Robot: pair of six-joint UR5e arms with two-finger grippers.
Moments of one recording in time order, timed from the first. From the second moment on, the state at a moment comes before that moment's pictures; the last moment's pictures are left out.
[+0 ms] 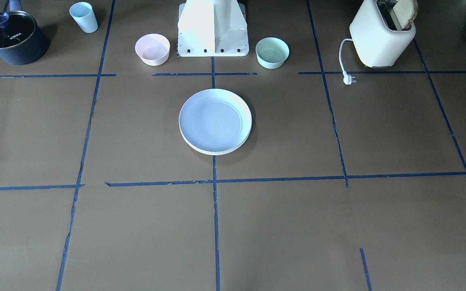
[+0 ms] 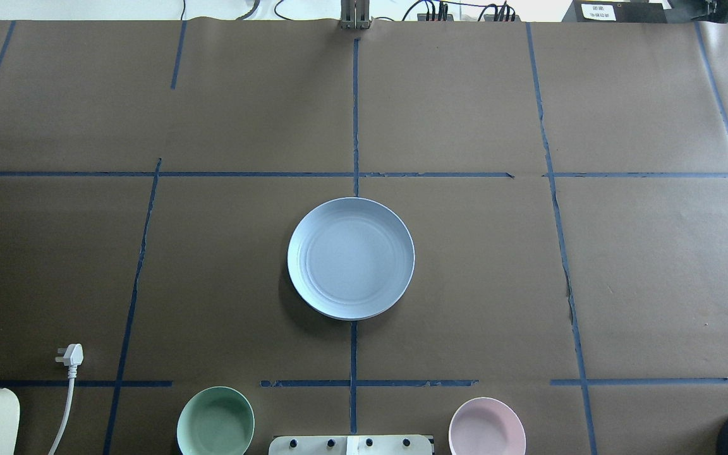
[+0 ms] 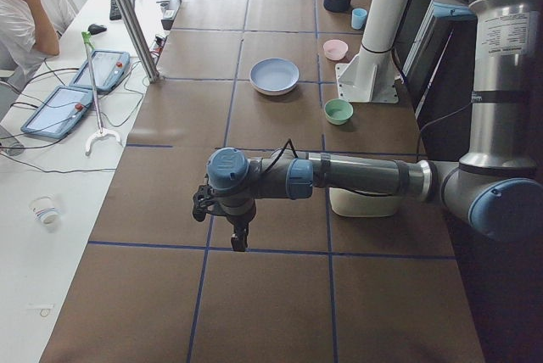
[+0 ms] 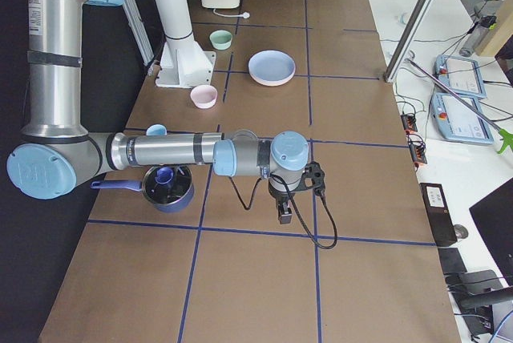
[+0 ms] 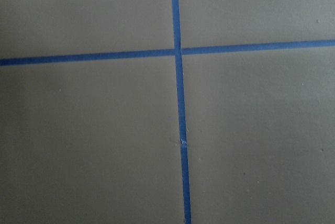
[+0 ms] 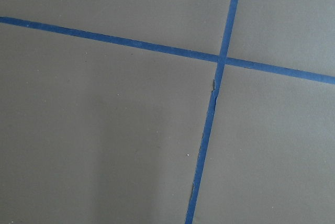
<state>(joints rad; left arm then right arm) -1.56 -1.51 -1.70 -1.48 -2.38 0.06 1.54 -1.66 1.74 -1.62 2.40 -0.14</state>
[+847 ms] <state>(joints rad) -1.56 -1.51 -1.71 -1.49 -2.38 0.07 1.54 -1.67 1.74 -1.62 2.41 -0.13</state>
